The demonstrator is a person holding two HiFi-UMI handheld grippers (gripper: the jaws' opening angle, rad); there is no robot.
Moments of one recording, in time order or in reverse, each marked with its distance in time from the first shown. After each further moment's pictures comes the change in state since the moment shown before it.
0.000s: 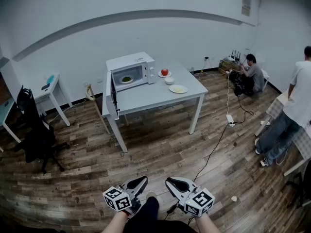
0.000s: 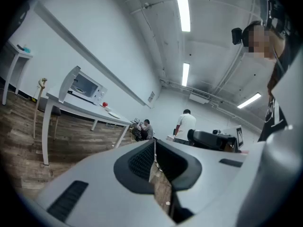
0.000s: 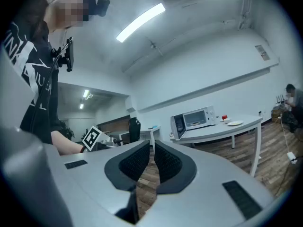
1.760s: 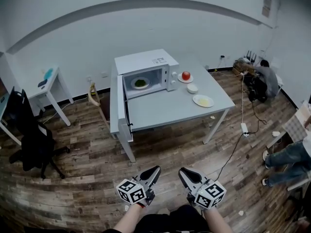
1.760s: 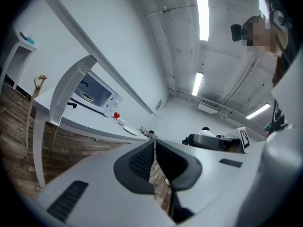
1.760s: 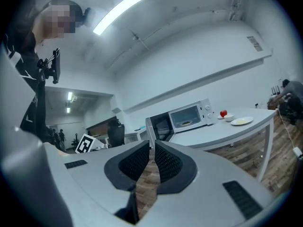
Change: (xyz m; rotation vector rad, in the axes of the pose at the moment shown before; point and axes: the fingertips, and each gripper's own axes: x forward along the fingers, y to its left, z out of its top) left arm 0.117 0.242 0.131 -0.056 -0.110 0.032; right arm 0.235 -0.184 0.042 0.087 0.027 -0.082
